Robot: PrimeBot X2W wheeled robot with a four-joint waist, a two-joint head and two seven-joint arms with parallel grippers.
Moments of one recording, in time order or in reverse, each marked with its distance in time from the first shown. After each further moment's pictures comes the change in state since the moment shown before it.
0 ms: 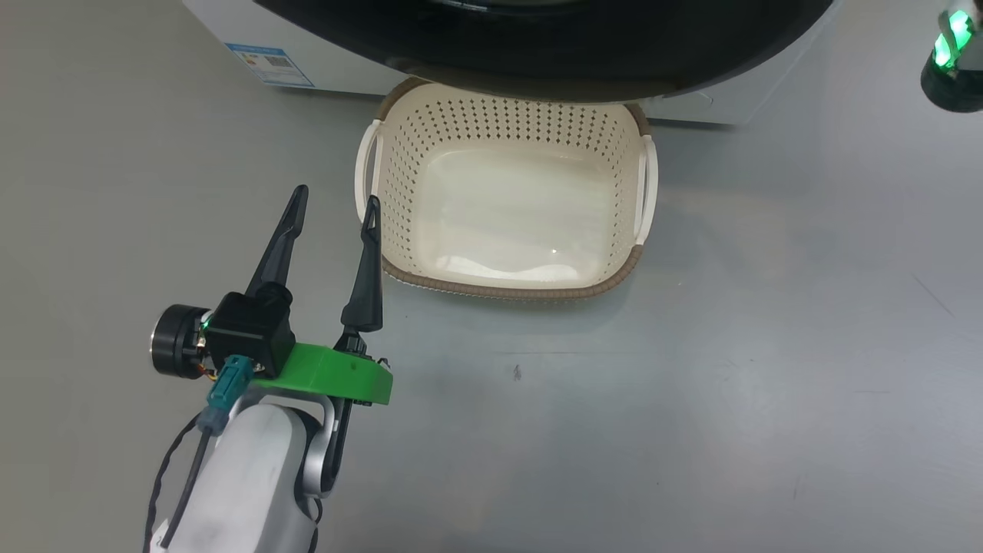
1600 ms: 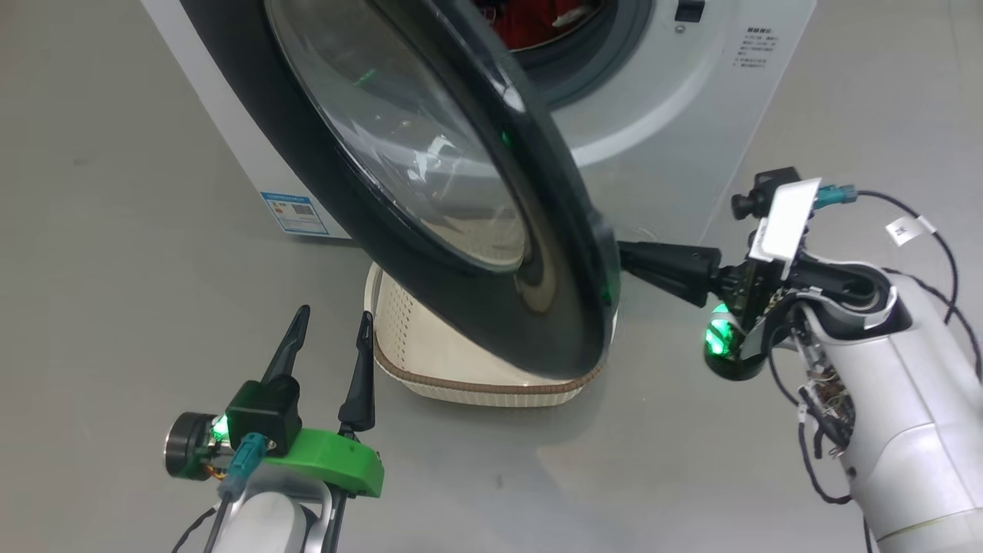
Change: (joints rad) left arm 0.166 0.001 0.014 0.096 0.004 0.000 0.000; right arm 0.447 0.189 0.122 -0.038 0.113 0.110 0.199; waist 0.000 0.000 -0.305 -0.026
